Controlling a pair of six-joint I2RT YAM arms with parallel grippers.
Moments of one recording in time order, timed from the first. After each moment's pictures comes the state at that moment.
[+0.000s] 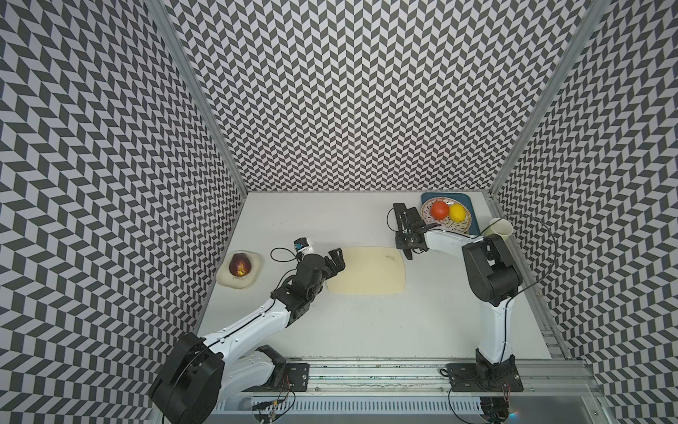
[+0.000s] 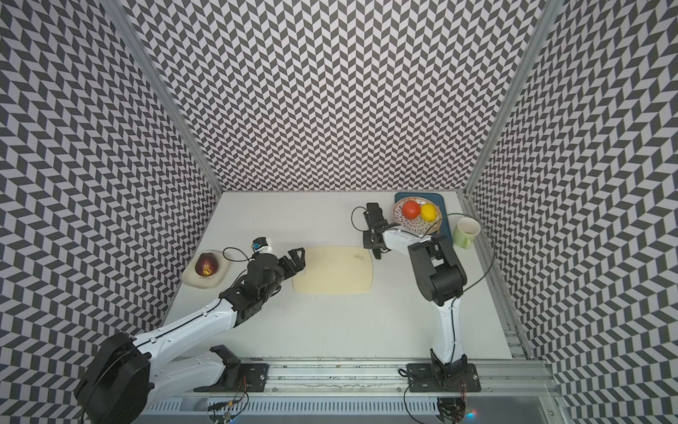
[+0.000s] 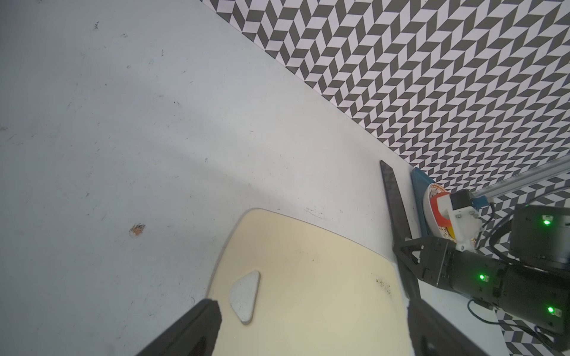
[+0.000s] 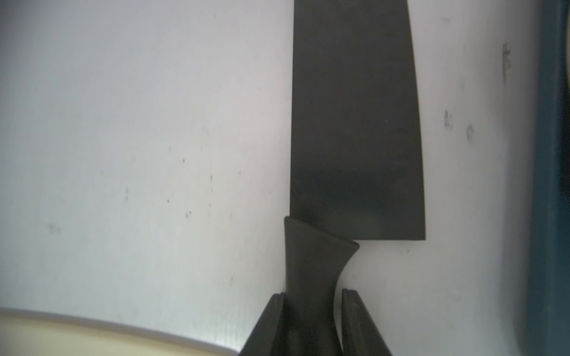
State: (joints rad) left arm -0.59 1.12 0.51 0.15 -0.29 -0.83; right arm 0.40 2.05 1.34 -0.32 0.13 0.33
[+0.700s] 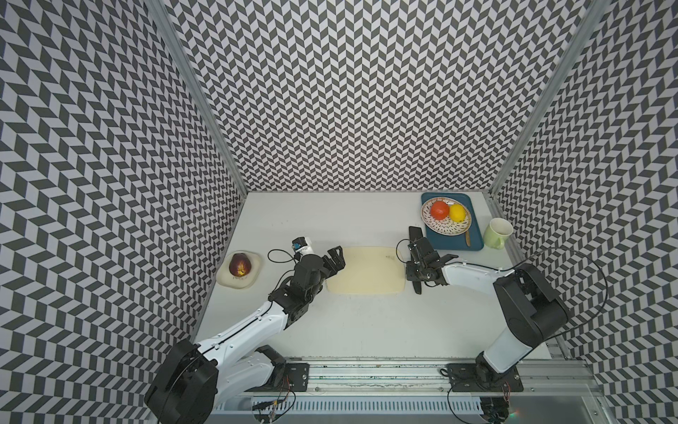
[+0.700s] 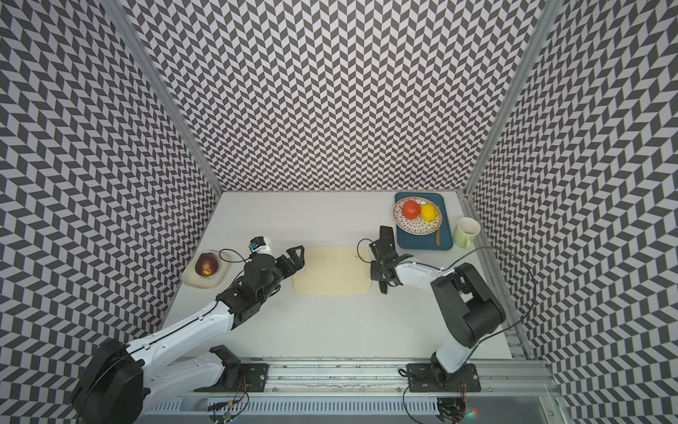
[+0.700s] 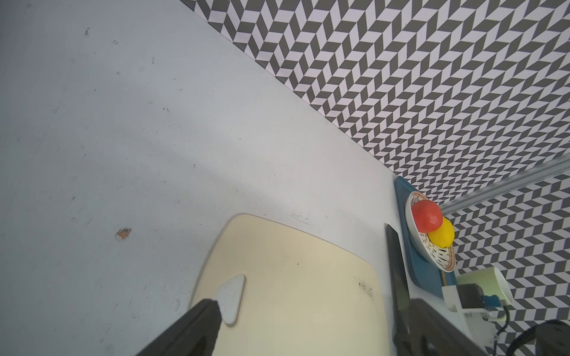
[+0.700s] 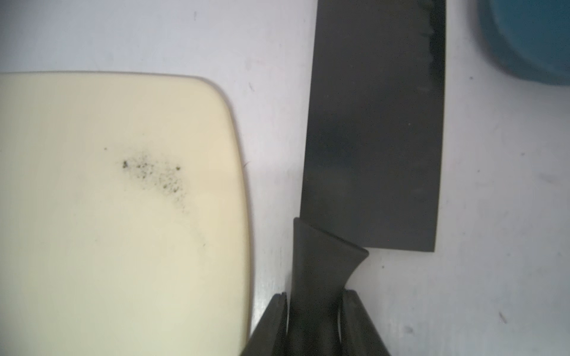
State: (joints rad) left arm -0.60 1.07 0.51 0.15 -0.30 -0.86; right arm 0.52 1.67 0.85 -0.28 0.14 0.51
